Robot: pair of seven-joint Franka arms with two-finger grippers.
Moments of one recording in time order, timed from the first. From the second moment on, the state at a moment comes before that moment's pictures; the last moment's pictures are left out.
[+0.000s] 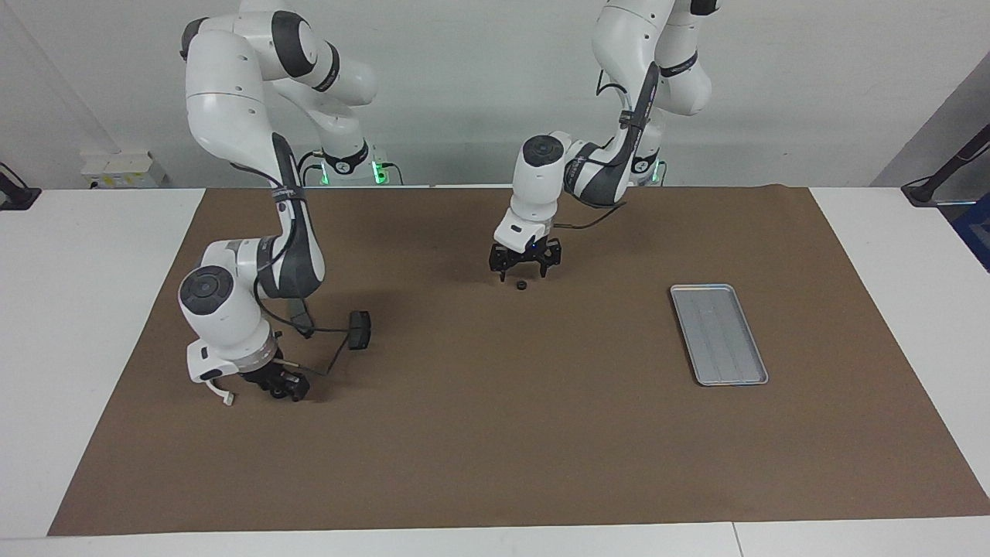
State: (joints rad) left arm -0.73 0.19 -0.03 -2.21 0.02 2.48 -0.83; right arm -0.17 0.58 0.16 -1.64 -0.18 2.25 0.45
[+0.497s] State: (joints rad) left arm -0.73 0.21 -0.02 -2.21 0.06 2.48 -0.83; right arm -0.17 0.58 0.16 -1.64 -0.18 2.24 0.45
